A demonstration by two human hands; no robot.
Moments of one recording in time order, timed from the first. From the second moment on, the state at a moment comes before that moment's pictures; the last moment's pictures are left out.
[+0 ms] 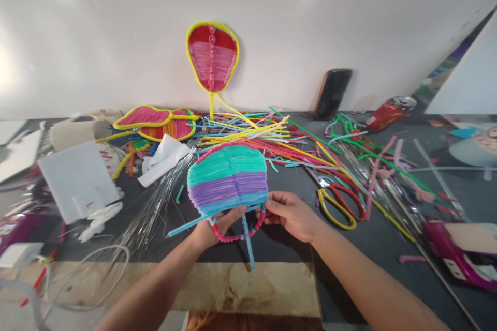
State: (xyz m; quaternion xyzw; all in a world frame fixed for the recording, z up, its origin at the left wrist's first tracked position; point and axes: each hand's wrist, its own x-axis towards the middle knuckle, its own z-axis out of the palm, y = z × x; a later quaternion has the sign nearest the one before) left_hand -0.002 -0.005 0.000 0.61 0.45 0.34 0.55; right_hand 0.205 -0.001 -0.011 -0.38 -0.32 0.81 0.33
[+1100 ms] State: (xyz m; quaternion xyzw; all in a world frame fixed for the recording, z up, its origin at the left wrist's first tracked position) left_hand -0.008 -0.004 -0.009 0.37 0.39 0.40 0.74; right_hand 0.201 -0.005 -0.013 -0.34 -0.33 0.79 0.38
